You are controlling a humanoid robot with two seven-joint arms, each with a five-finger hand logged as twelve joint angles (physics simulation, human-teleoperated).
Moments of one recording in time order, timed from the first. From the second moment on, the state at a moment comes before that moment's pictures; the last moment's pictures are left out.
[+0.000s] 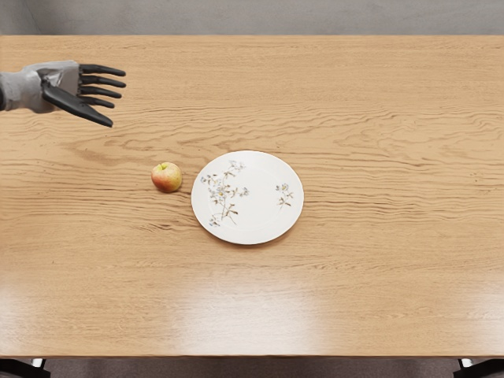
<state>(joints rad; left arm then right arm) -1.22 0.67 -0.10 -0.68 0.16 -0.61 0.07 -0.06 0.00 0.08 0.21 0.14 -0.08 0.12</state>
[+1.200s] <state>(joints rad) -1.24 0.59 -0.02 -1.35 0.87 0.11 0.58 -0.05 0.00 0.08 0.21 0.14 -0.08 0.12</state>
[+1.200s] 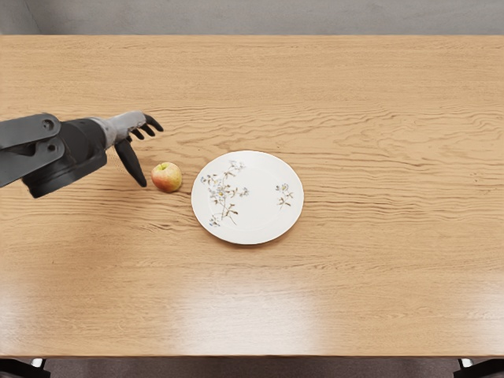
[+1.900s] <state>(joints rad) -1.45 0.41 0.41 -1.37 0.67 0.43 0.61 -0.04 0.00 0.08 0.21 0.14 -0.08 0.12</state>
